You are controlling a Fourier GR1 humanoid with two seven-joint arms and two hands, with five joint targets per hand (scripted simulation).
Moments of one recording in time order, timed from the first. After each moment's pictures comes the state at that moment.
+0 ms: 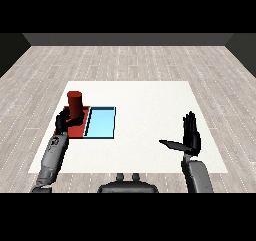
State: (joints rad) left arm -0.32 0.38 0.05 -1.16 0.08 0.35 -0.04; right arm 0.09 -0.19 0.05 -1.88 -0.16 -0.26 -0.14
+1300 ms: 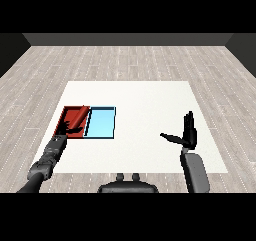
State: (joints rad) left arm -0.68 0.44 0.13 -0.11 -0.07 0.32 -0.05; right arm -0.01 -0.19 -0.02 -1.62 -0.10 -0.29 -0.19
